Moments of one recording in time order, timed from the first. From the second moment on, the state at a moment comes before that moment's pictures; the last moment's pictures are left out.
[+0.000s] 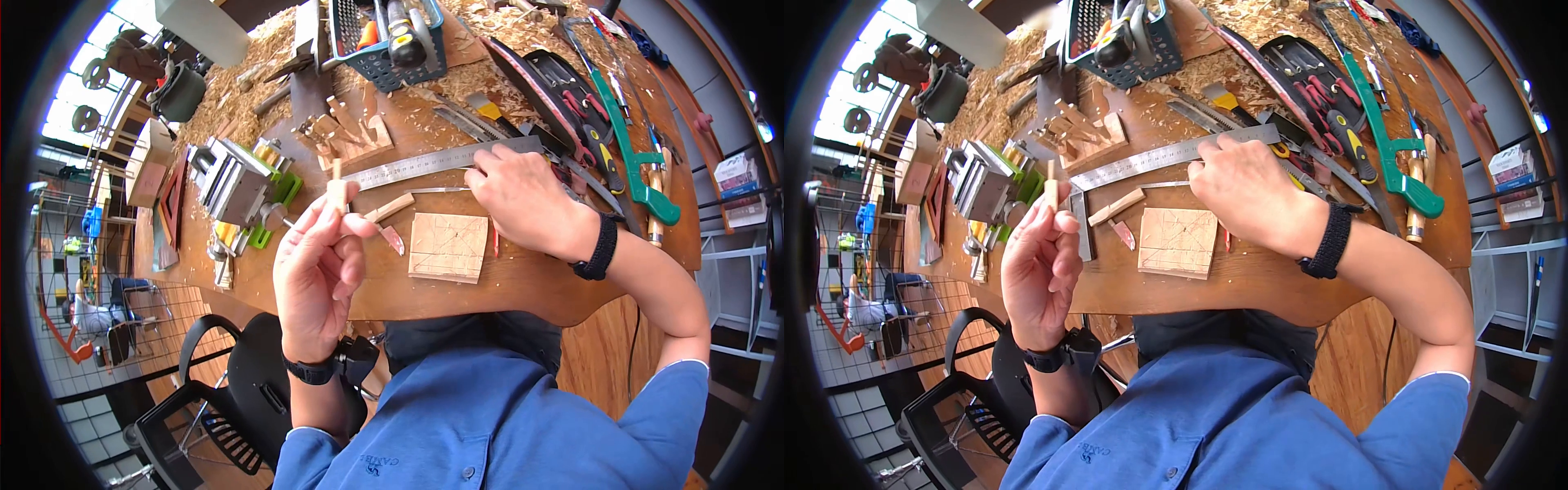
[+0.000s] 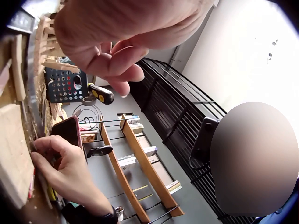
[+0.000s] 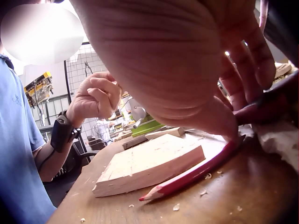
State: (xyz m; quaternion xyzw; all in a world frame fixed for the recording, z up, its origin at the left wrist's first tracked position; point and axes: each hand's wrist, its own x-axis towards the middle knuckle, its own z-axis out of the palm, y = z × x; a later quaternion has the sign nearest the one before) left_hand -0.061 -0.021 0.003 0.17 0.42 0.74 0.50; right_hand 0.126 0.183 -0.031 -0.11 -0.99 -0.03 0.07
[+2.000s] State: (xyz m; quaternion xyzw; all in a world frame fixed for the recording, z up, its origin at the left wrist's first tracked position) left_hand -0.075 0.089 -0.018 0.90 0.40 0.08 0.14; right_hand 0.232 0.154 -0.052 -0.07 -0.97 0.13 0.17
